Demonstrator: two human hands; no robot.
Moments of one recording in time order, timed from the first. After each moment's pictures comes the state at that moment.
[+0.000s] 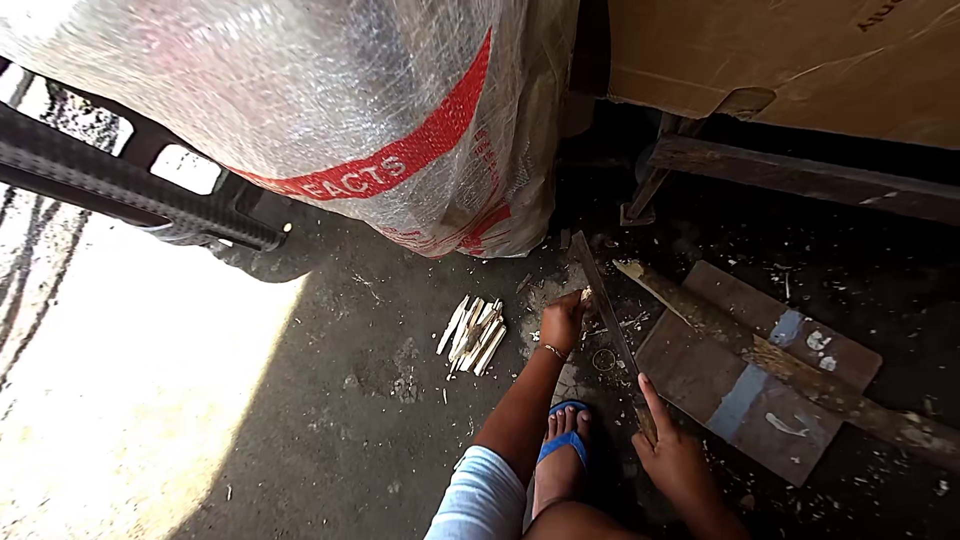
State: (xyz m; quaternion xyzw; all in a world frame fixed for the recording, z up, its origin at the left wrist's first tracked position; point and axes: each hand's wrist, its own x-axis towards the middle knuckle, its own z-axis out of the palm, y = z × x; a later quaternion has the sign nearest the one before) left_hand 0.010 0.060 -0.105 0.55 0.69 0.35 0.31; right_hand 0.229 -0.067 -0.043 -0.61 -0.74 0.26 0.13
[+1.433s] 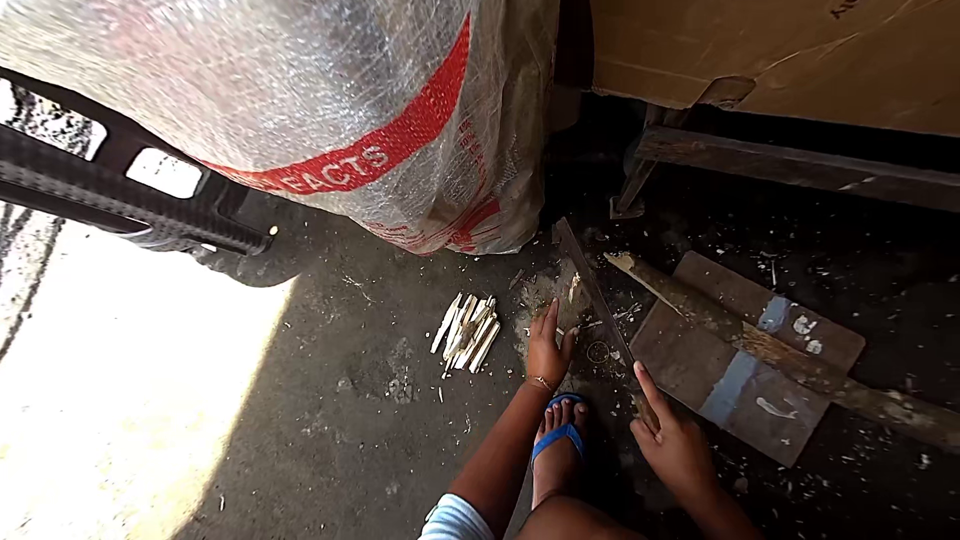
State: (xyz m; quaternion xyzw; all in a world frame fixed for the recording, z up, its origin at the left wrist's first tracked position) left_hand 0.015 -0.007 -0.119 0.53 0.70 0.38 0.30; right_hand 0.229 -0.066 -0.032 -0.60 -0.74 0.24 0.17
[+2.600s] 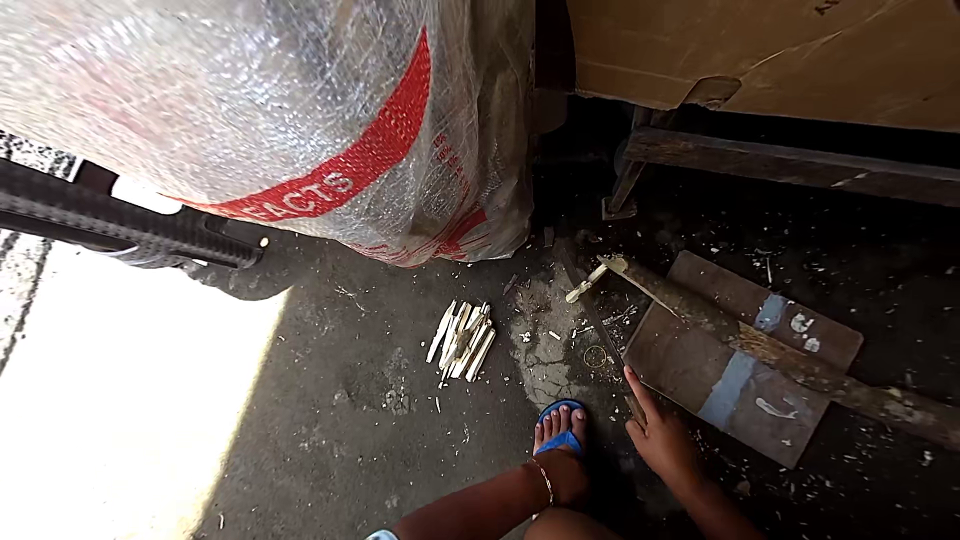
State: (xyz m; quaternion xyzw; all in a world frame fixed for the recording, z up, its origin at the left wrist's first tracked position) left_hand 0.045 -0.088 -0.040 0.84 0.21 -0.30 0.41; right_hand 0.239 -0.058 -0.080 -0.63 -0.71 0.30 0.05
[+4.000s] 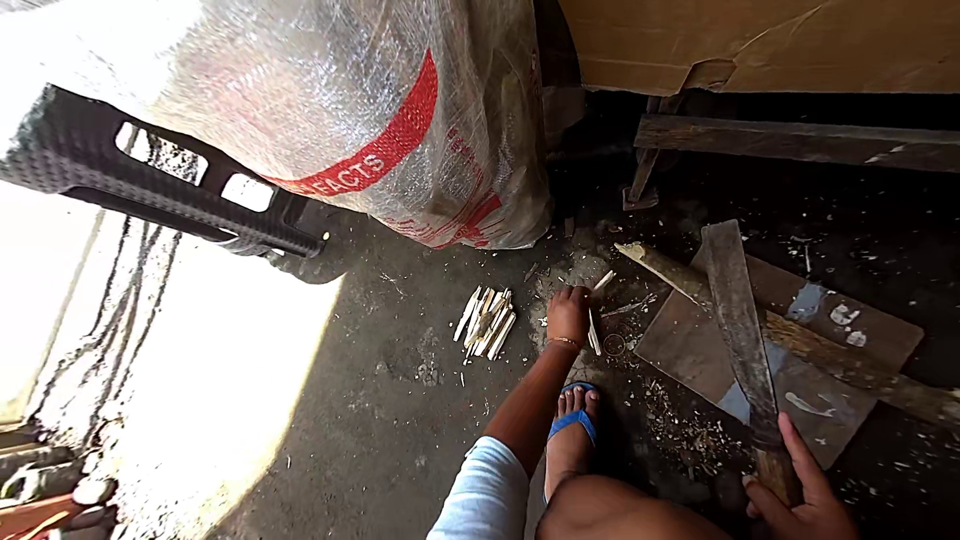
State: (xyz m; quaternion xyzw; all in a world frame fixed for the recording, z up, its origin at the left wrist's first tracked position) left_hand 0.026 0.044 -0.087 0.55 0.77 0.17 0.25; right_hand 0.352 -0.110 -0.004 -0.60 -0.57 0.50 0.27
